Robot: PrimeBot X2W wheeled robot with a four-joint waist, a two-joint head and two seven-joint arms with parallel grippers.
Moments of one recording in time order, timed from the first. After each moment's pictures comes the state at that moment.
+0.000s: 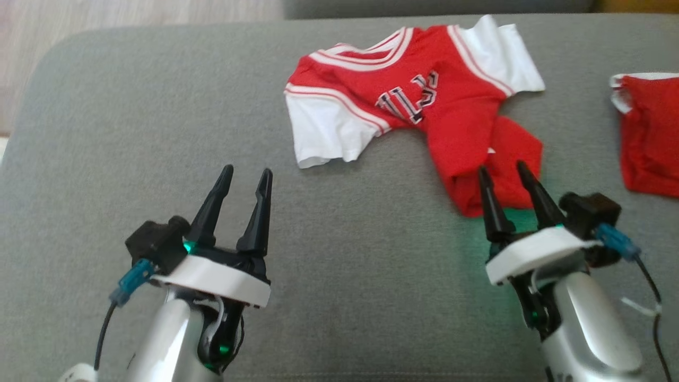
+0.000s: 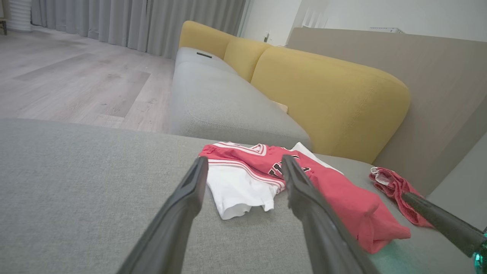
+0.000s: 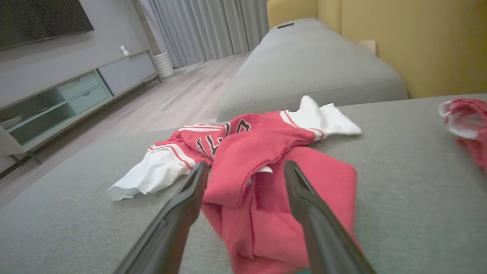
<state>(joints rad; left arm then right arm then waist) -0.17 0.04 -0.27 0.19 -0.35 -0.12 -0.26 -0.25 -0.07 0.14 0.36 0.27 0.13 -0.11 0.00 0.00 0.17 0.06</state>
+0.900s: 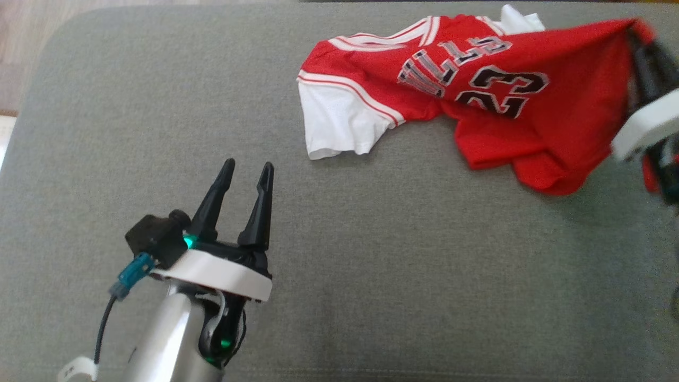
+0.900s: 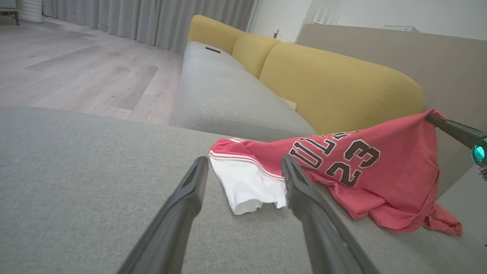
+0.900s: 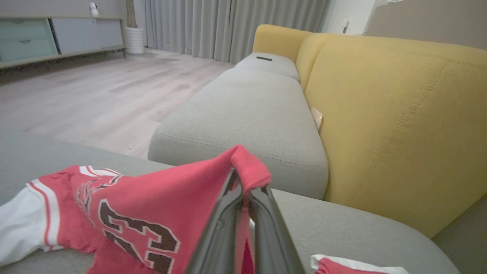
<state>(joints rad) -0.19 0.04 -0.27 0.19 -0.37 -0.12 -0.26 -0.60 -0.38 0.14 0.46 0.25 0.13 0.01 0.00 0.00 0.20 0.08</state>
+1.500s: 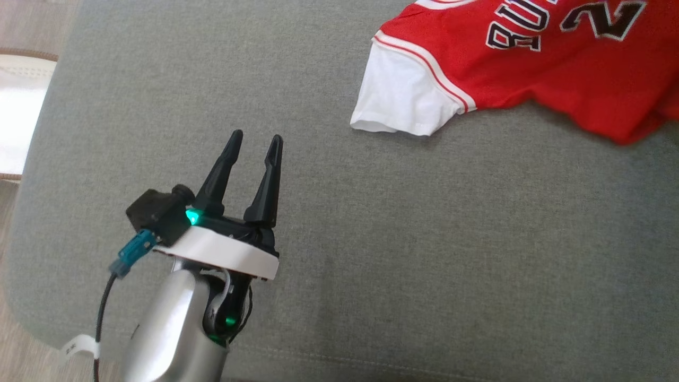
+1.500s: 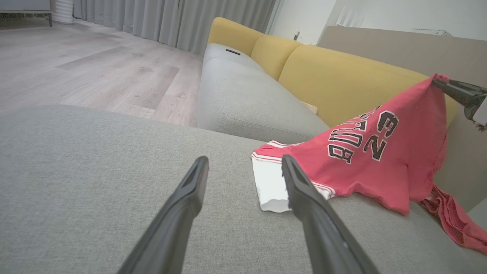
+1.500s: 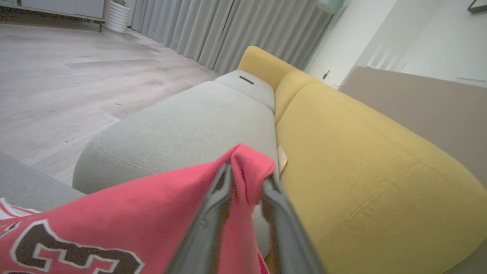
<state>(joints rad) -0.27 0.04 -0.31 0.19 -0.40 -0.12 -0.26 -1.10 -0.58 0.26 0.83 0.04 0.13 -0.05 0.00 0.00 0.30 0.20</state>
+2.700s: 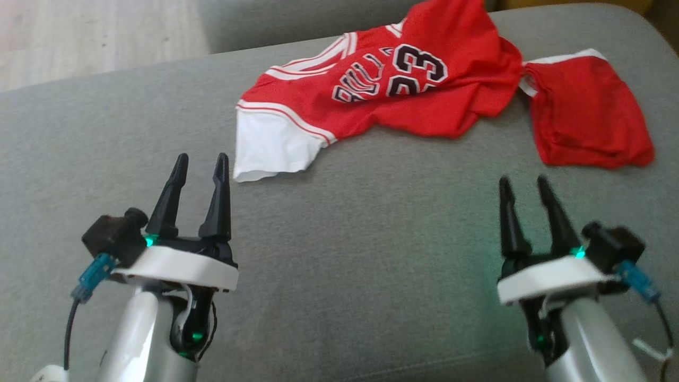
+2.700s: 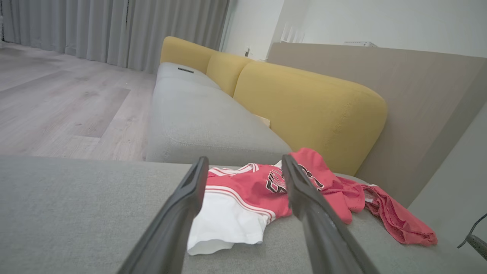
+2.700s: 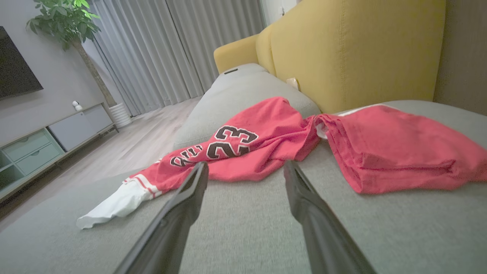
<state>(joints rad) -0.19 0.04 -0.15 0.20 -0.35 -0.12 -0.26 -0.19 -0.06 0.11 0.36 0.33 0.13 -0.25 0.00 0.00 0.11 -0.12</state>
